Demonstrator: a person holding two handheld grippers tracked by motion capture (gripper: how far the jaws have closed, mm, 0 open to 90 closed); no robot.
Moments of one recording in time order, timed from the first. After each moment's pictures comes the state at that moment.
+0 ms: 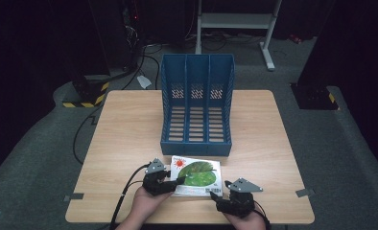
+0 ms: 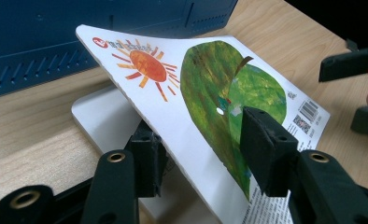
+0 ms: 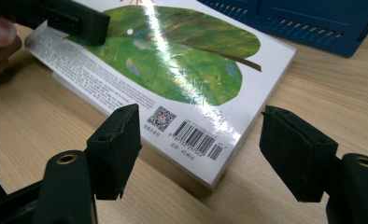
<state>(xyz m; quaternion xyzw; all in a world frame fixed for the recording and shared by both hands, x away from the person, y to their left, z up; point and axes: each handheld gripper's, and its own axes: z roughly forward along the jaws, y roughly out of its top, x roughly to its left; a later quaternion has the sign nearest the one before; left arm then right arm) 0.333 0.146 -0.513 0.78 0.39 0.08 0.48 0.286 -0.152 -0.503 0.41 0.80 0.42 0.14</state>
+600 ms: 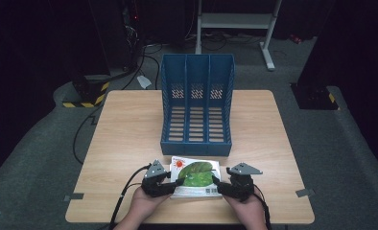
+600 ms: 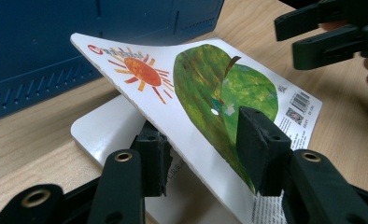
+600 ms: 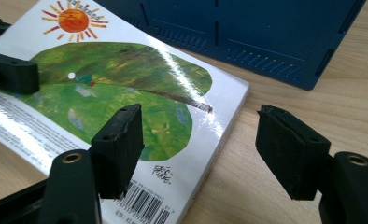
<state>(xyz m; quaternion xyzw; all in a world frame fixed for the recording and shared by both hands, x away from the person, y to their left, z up) 0.328 0.150 -0.509 0.79 0.36 0.09 0.49 0.329 -0.154 -0.498 0.44 0.78 0.42 0.15</state>
